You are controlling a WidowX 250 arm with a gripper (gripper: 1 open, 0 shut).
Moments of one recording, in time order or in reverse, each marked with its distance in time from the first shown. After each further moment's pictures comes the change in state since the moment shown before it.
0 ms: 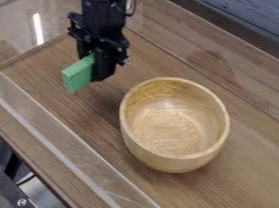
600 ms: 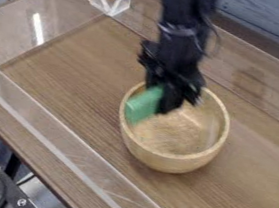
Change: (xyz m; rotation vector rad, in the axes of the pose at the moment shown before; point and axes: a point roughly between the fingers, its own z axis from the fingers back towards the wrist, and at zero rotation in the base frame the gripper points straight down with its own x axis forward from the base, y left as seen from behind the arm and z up) arm 0.011 -0.101 0.010 -0.018 -0.003 -0.163
